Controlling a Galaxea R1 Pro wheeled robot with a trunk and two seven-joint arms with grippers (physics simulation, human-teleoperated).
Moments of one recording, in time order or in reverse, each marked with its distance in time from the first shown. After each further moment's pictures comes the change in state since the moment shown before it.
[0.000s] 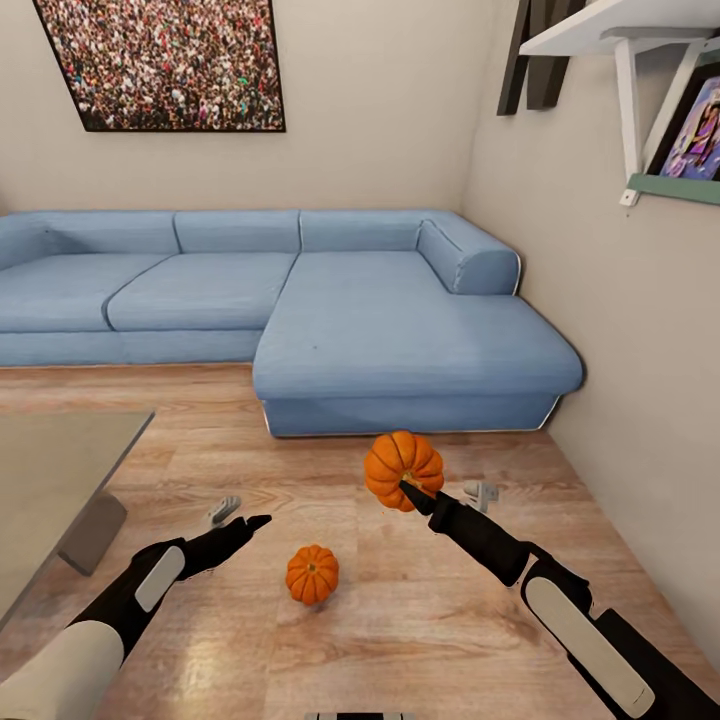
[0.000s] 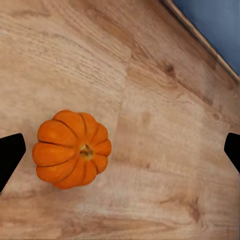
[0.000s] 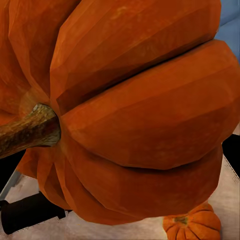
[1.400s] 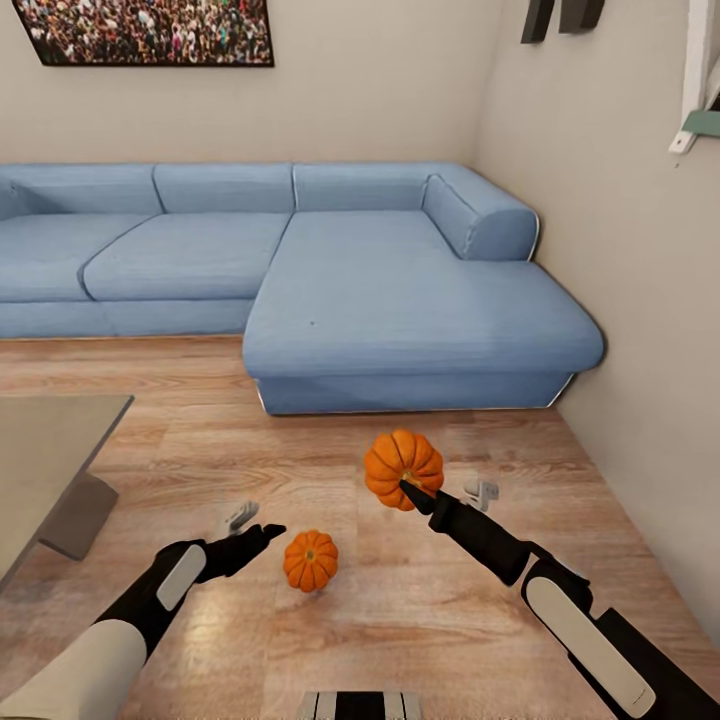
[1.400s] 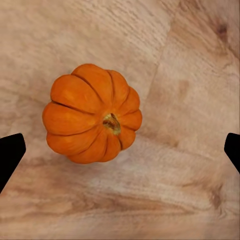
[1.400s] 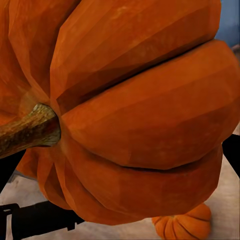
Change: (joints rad) left arm 0.000 -0.065 -0.002 -0.009 0.005 0.065 0.141; right arm 0.000 -0.002 -0.001 -0.003 0.000 -0.003 0.010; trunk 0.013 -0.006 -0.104
